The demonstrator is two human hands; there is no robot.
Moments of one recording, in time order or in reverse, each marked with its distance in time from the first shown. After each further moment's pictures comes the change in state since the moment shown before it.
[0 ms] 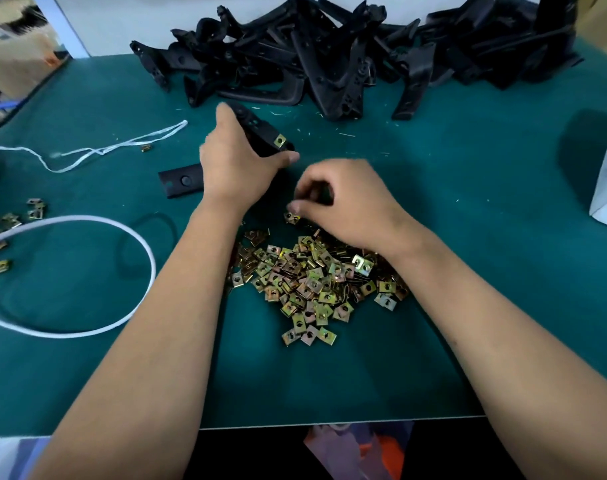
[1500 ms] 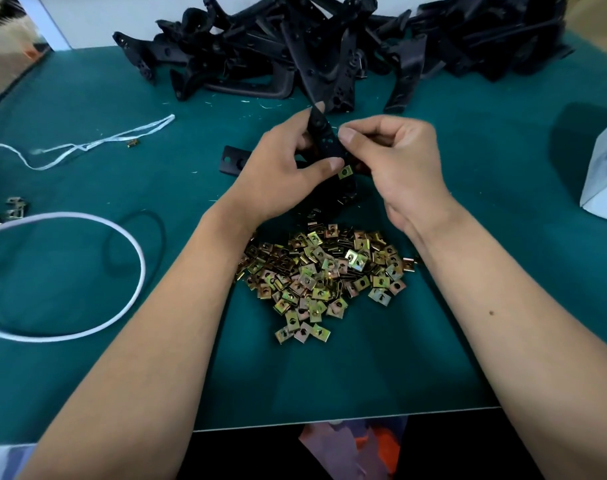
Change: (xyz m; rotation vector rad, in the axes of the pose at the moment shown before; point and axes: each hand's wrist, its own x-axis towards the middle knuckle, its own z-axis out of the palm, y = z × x) left_hand -0.029 0.030 0.009 -0.308 -0.461 0.331; right_hand 0.002 0.023 -0.023 0.806 0.475 0.254
